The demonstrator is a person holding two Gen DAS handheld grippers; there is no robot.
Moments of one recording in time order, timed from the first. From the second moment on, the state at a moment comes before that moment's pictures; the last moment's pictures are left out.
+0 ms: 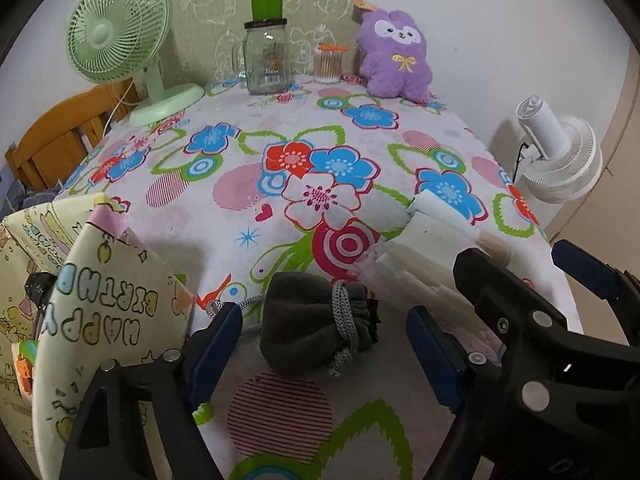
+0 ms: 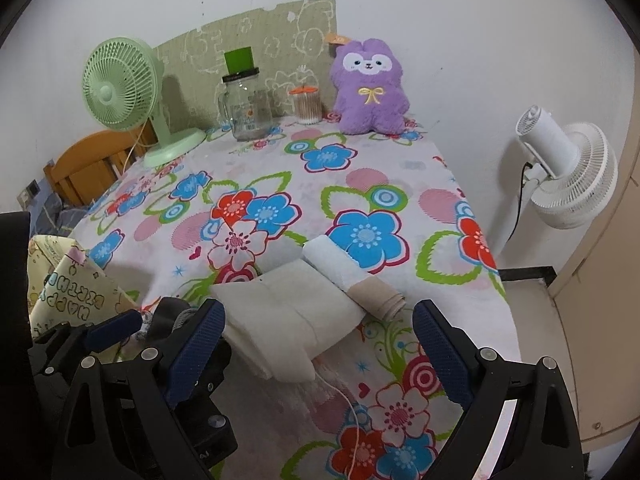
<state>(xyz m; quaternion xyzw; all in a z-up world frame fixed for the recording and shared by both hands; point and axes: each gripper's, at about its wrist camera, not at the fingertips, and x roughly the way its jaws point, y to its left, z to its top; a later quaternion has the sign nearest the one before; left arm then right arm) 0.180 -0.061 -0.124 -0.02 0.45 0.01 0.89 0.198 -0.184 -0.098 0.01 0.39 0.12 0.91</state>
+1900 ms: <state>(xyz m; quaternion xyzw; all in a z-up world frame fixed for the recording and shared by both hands) 0.168 -0.072 -0.123 0.02 0.45 0.00 0.89 0.194 -0.168 -0.110 0.02 0.41 0.18 0.89</state>
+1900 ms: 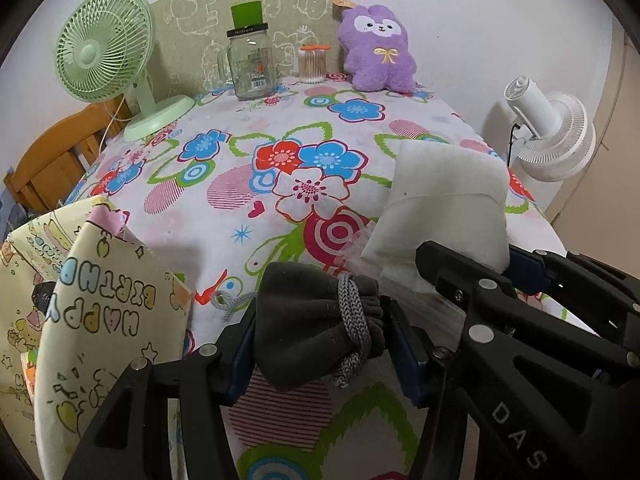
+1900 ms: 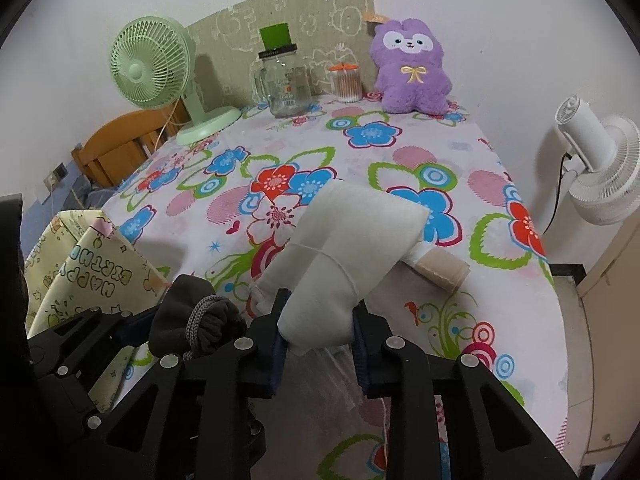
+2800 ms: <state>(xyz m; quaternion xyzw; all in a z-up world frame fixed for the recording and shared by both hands) 0.129 -0.085 -0.085 0.04 0.40 -0.01 0.91 0.145 -0.184 -0.069 0.03 0.36 0.15 0.92</state>
